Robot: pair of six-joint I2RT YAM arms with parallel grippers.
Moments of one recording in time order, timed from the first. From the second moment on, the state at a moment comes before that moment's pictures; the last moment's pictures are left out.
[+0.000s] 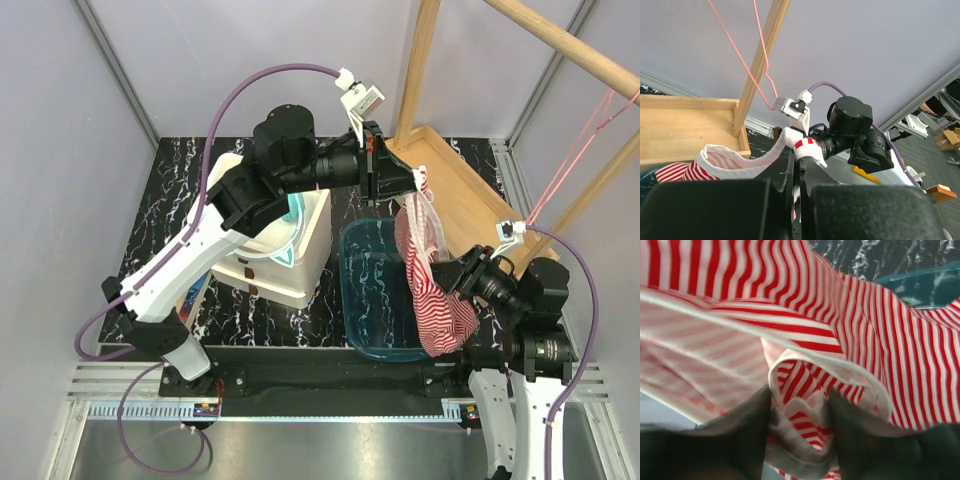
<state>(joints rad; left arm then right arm) -0.96 1.60 2.06 -0.43 0.47 -0.48 -0.09 0.40 0.80 -0.66 -0.78 0.58</state>
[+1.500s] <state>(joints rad) -0.79 1.83 1.96 -0.39 0.51 -0.47 -0.09 0.68 0.91 -0.29 -0.76 0.75</state>
